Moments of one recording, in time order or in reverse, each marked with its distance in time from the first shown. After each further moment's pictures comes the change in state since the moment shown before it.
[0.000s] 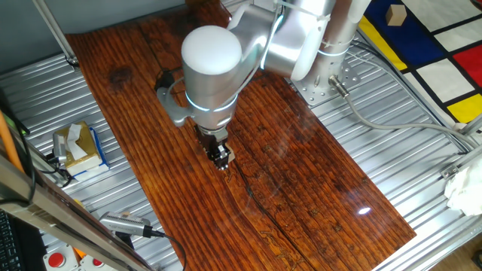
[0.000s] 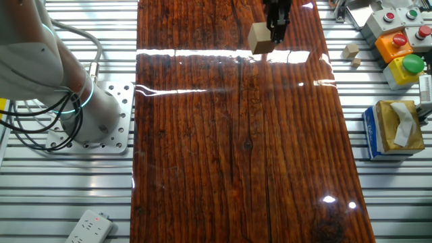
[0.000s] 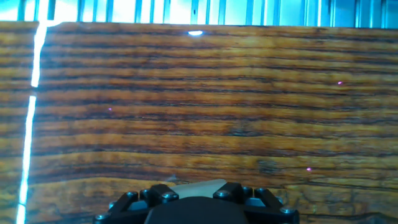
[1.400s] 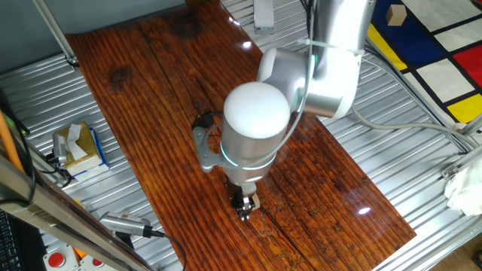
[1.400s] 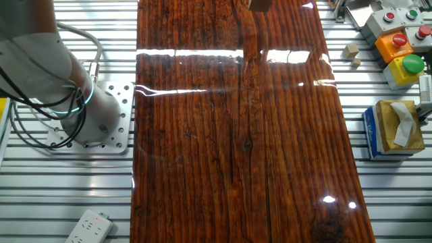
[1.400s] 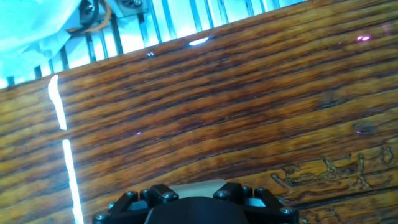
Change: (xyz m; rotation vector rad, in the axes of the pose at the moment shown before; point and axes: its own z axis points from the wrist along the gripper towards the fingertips) arm -0.005 0.132 -0.007 -0.012 -0.015 0.236
